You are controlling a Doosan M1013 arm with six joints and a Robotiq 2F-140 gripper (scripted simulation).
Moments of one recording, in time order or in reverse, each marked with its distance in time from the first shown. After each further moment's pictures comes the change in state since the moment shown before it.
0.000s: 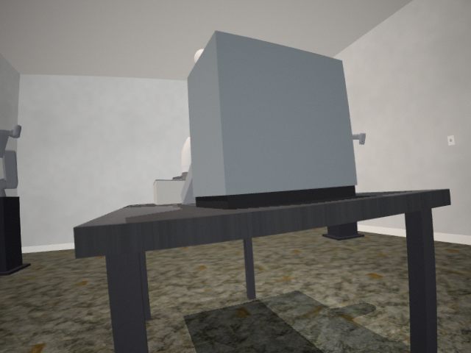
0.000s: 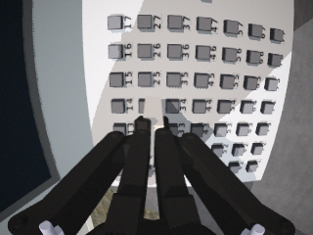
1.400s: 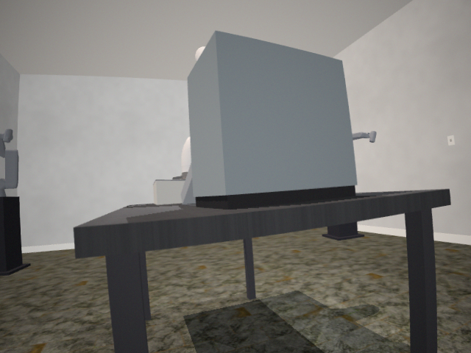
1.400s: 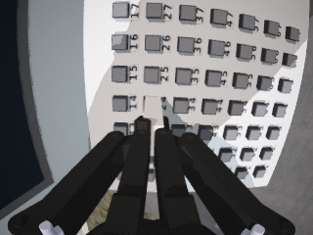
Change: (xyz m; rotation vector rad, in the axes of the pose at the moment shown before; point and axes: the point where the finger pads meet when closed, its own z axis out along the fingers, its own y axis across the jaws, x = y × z) arm -0.011 -0.007 0.023 -0.007 -0.006 -0.034
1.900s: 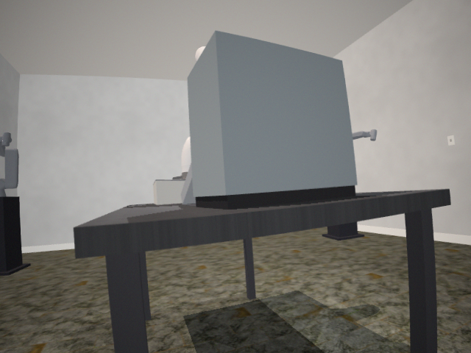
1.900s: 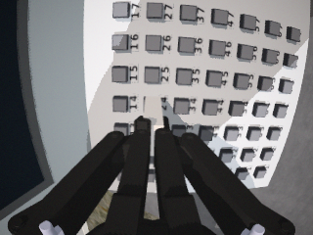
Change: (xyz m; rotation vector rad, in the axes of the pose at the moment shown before) arm 0.000 0.000 0.001 0.001 0.000 -0.001
